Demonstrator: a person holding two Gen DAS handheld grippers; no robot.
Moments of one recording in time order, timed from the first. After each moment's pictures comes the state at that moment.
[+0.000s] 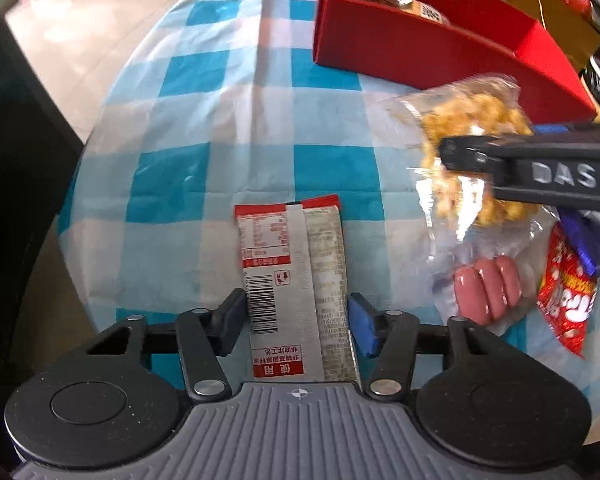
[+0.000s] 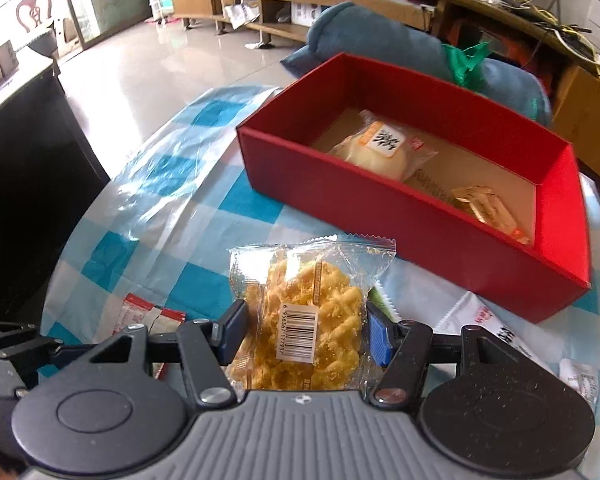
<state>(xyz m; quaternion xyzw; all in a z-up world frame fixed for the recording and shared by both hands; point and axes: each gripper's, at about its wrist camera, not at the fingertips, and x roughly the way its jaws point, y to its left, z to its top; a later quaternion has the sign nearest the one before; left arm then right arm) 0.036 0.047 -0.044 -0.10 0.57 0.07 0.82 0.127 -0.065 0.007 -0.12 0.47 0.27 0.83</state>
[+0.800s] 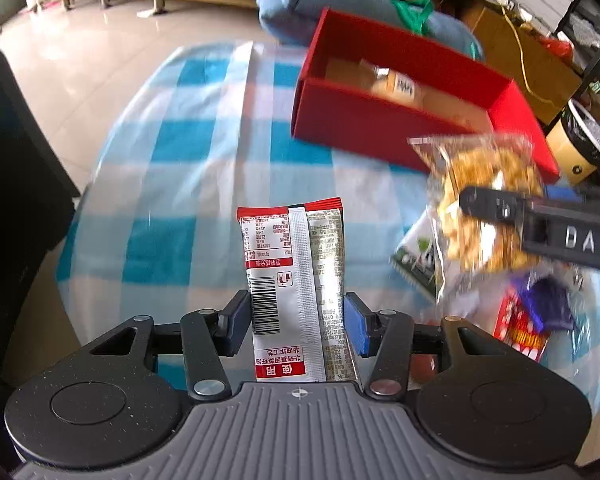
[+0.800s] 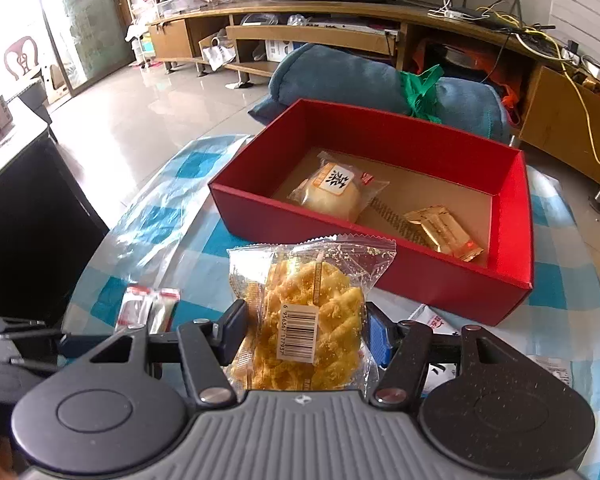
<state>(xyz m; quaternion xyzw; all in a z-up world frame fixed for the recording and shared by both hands) 0.043 0.043 -0.007 -0.12 0.51 0.06 0.85 0.129 -0.101 0.039 -0.07 0.44 0.26 0.86</state>
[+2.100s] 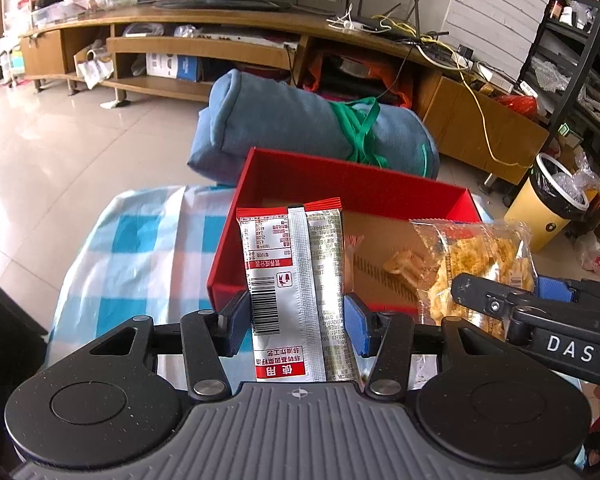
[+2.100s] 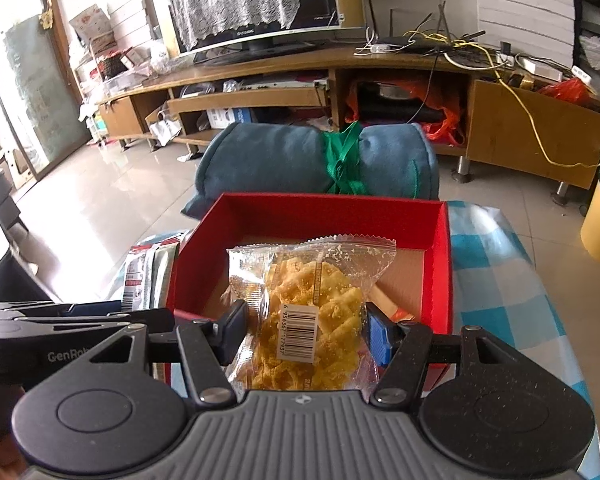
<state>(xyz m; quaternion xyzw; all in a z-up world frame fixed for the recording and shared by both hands) 0.136 0.017 0.049 -0.09 0.41 0.03 0.91 0.179 -0.149 0.079 0.02 0.39 0.19 0.90</state>
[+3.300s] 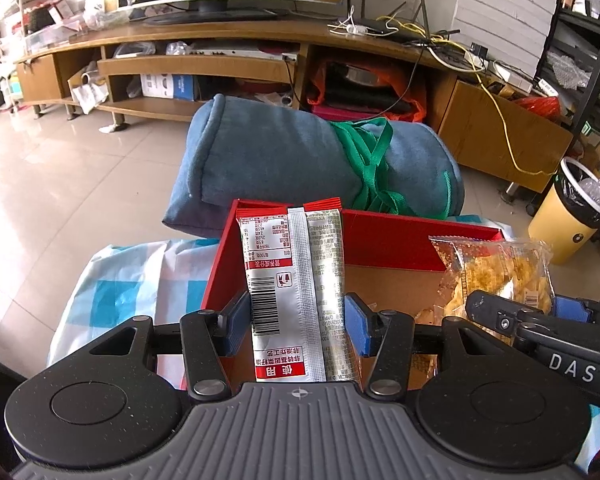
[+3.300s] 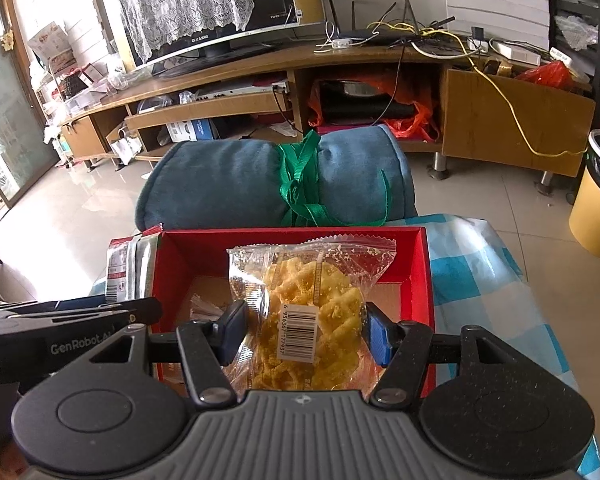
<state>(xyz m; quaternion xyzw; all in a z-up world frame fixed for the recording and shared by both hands) 0.214 0.005 0.042 -0.06 0.41 0.06 0.91 0.249 -0.153 0.061 0.04 0.40 0.15 0.90</state>
